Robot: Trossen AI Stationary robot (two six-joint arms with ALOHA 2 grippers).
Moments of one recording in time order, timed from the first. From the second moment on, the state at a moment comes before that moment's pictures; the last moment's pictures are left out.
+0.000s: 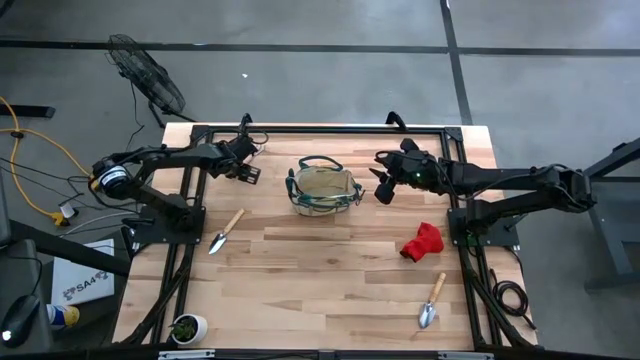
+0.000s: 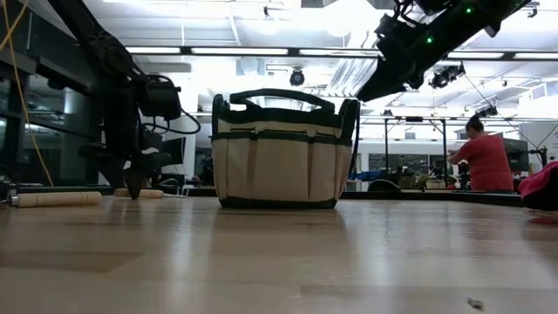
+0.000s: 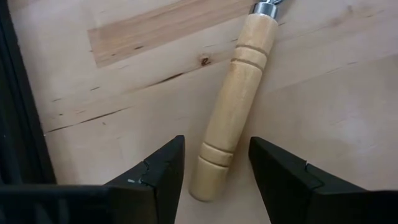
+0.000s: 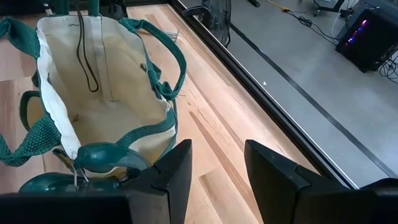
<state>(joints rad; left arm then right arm) 0.73 1.41 0.61 -0.47 -0.32 -0.47 -0.21 1.08 0.69 -0.13 0.34 0.04</state>
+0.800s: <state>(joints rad) 0.72 1.30 0.72 -0.77 -0.05 -0.44 -0.19 1.08 0.69 -0.18 0.20 0.05</state>
